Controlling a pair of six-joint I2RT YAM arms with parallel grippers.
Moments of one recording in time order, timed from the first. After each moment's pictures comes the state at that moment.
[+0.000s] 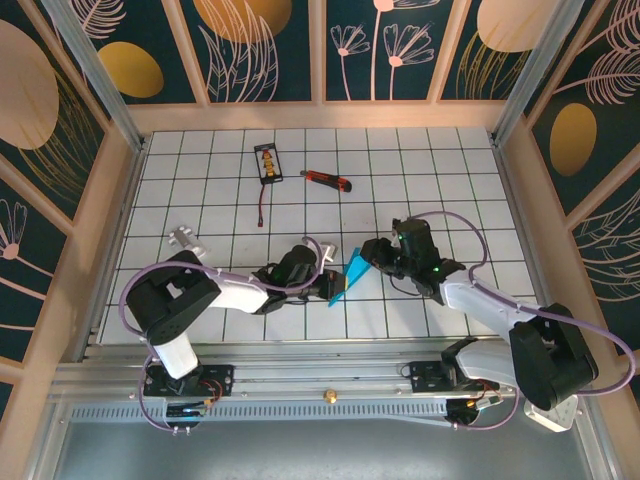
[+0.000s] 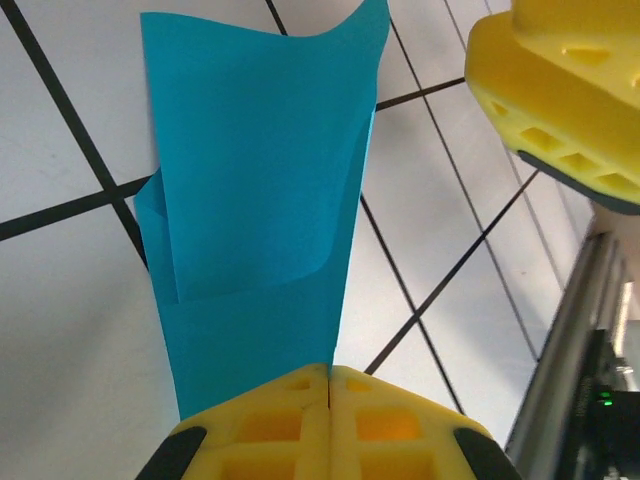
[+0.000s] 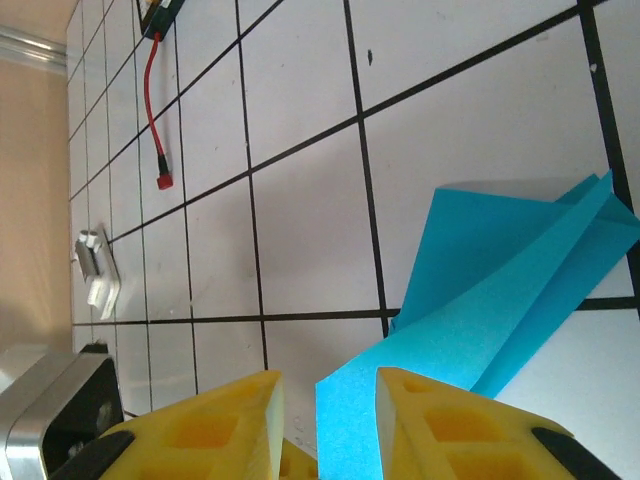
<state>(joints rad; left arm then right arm) -0.91 1.75 0.65 0.54 0.30 -0.79 0.51 1.19 0.53 0.00 -0.26 0.89</state>
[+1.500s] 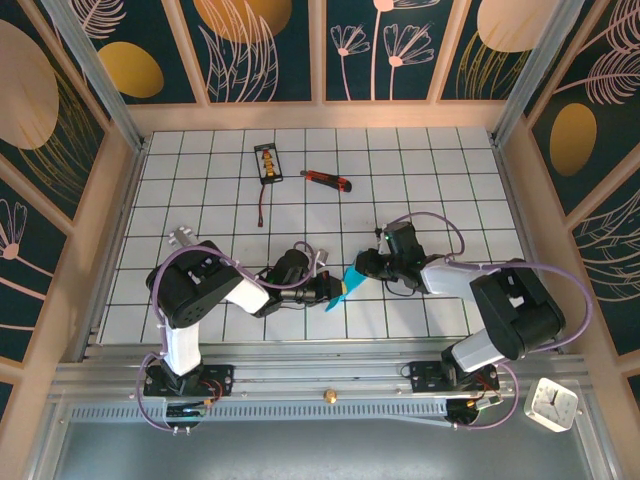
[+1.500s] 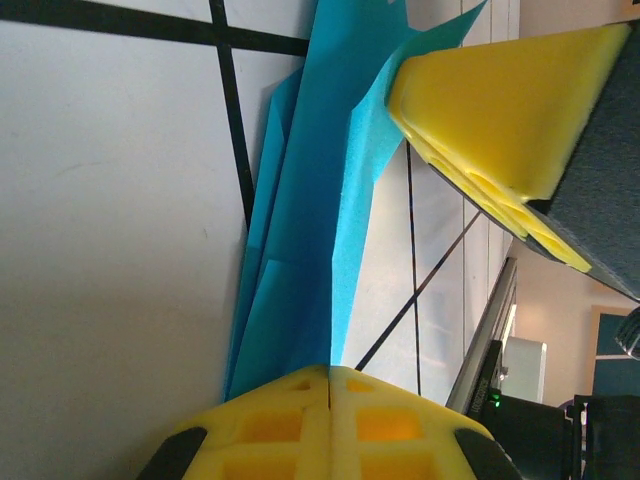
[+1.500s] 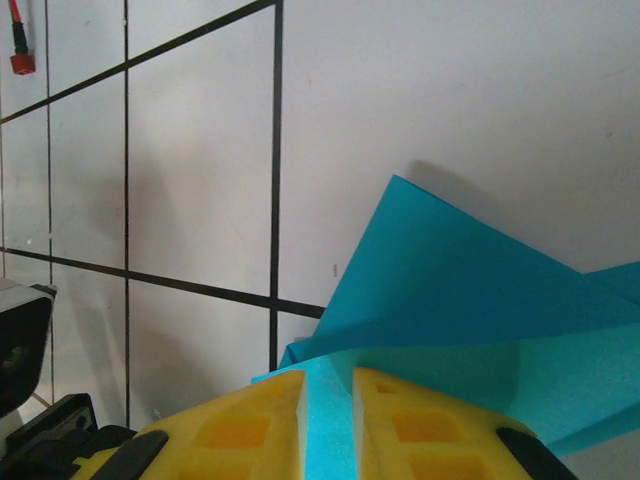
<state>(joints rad) -0.85 1.90 0.59 0.76 0.48 -1.12 0.50 1.49 0.54 0.10 -0.34 0.67</state>
